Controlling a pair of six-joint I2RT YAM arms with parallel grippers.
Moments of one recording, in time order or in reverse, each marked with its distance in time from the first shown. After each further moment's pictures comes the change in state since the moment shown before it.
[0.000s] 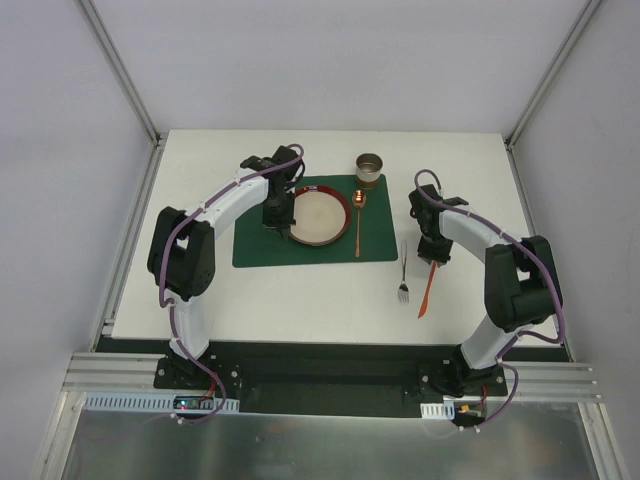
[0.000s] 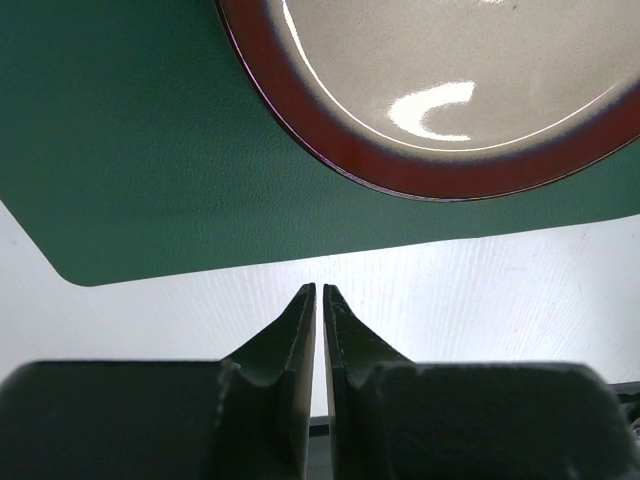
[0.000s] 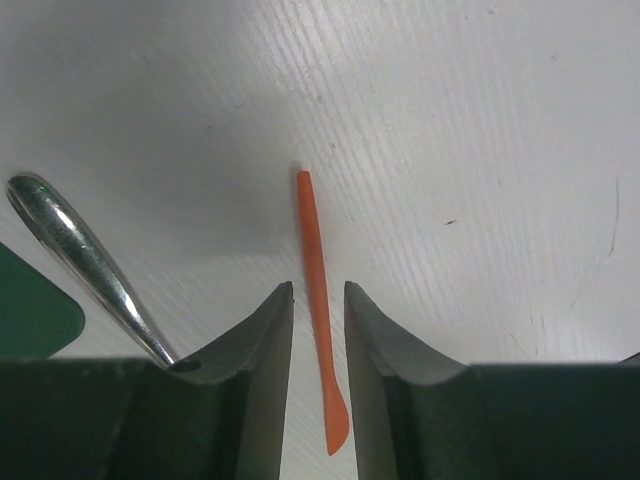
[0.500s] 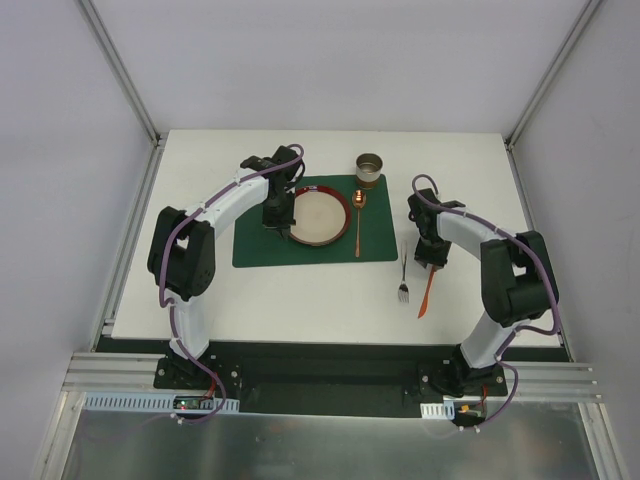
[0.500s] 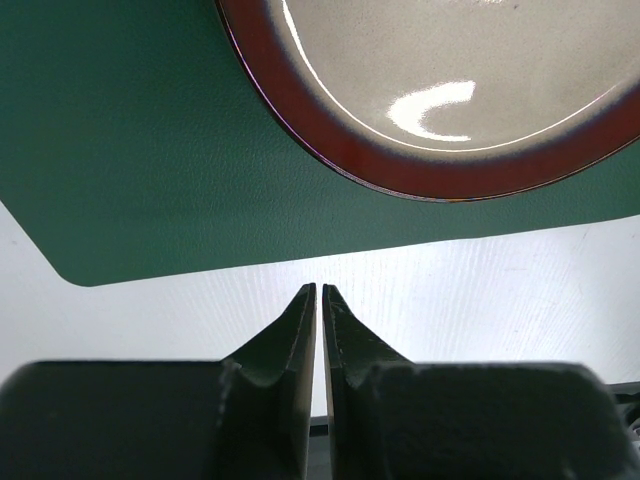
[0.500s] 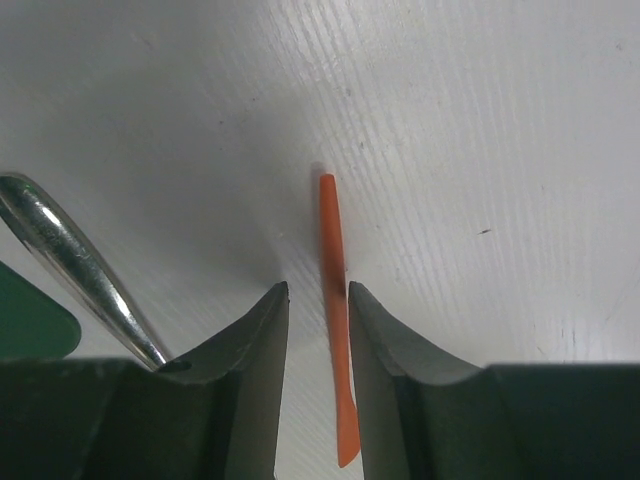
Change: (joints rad) left arm 0.000 0.001 0.000 0.000 0.000 0.000; right arm -0.002 0.034 -0.033 0.051 -0.048 -0.003
